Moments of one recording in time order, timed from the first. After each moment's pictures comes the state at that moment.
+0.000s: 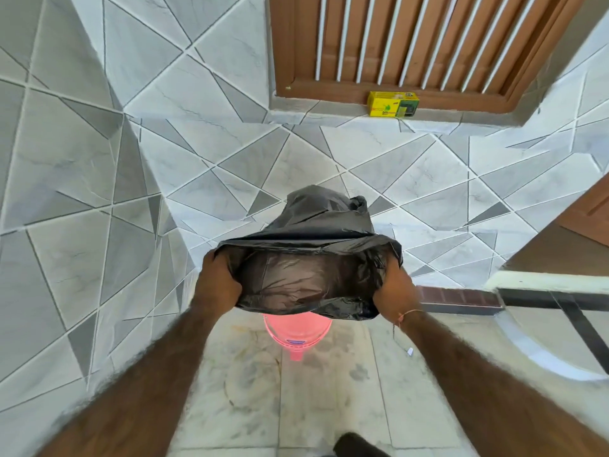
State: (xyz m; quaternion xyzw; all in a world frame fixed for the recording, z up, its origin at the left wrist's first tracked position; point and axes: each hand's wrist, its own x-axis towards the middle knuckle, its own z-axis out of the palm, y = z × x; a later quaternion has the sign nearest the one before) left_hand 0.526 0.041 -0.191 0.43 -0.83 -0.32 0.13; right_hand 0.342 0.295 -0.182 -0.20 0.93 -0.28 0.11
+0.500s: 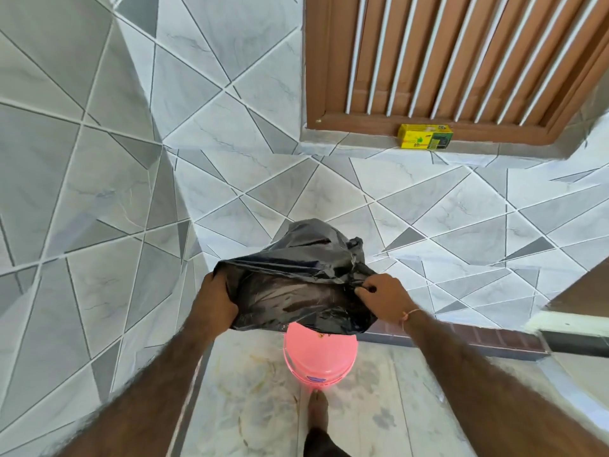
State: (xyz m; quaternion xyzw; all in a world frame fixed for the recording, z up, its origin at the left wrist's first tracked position) left_hand 0.542 -0.031 -0.194 0.44 -0.84 -0.29 0.12; right_hand 0.310 0.202 -0.181 -0.32 0.90 -0.24 0.16
